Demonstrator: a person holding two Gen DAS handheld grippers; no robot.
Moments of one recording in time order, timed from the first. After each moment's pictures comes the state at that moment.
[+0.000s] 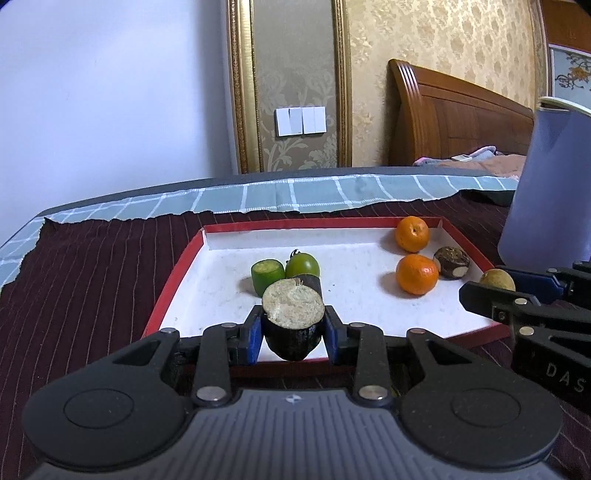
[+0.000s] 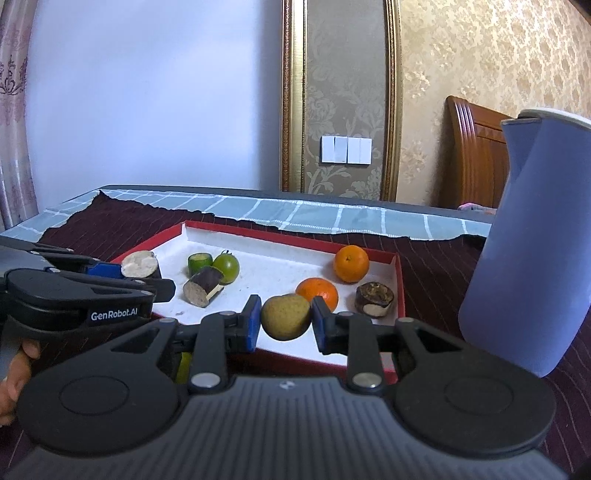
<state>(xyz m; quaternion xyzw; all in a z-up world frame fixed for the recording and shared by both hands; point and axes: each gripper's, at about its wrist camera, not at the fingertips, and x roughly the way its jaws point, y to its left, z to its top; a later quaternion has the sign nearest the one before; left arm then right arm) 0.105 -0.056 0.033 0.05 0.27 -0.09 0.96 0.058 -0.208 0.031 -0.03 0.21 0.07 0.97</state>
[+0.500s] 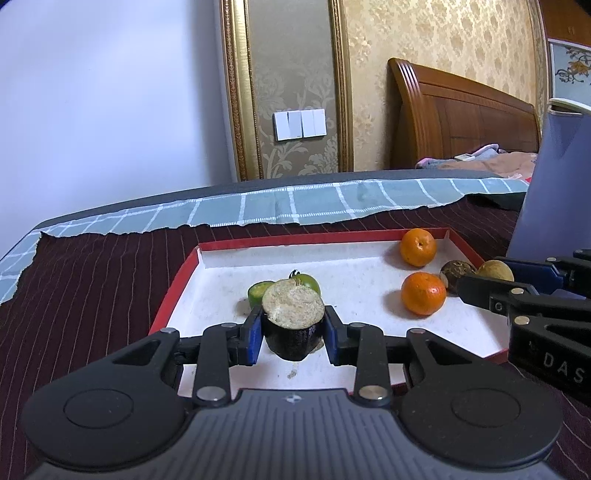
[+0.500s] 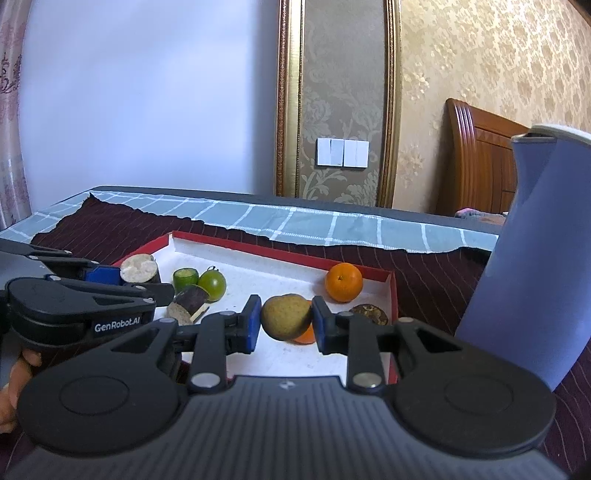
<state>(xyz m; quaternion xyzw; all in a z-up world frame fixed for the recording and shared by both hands) 0.126 -0.066 0.040 0.06 0.26 -0.09 0.96 0.085 -0.211 0.041 -0.03 0.22 0.07 0.97</state>
